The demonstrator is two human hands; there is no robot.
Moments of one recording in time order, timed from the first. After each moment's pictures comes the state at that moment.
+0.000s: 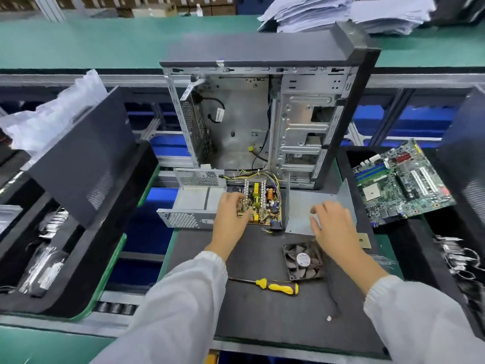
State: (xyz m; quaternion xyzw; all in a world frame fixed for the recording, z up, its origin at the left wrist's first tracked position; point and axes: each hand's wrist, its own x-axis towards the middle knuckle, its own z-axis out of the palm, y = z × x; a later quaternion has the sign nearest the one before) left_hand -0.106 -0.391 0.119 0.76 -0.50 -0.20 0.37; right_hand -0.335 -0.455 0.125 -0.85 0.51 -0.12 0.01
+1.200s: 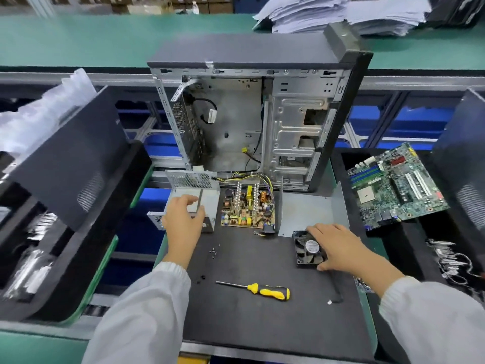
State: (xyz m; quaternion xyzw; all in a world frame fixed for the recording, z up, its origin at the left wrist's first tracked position) left_hand -0.055 -0.363 0.131 0.84 -0.38 -0.08 0.38; right_hand -0.374 -0.474 0.113 -0.92 0.37 0.14 0.04
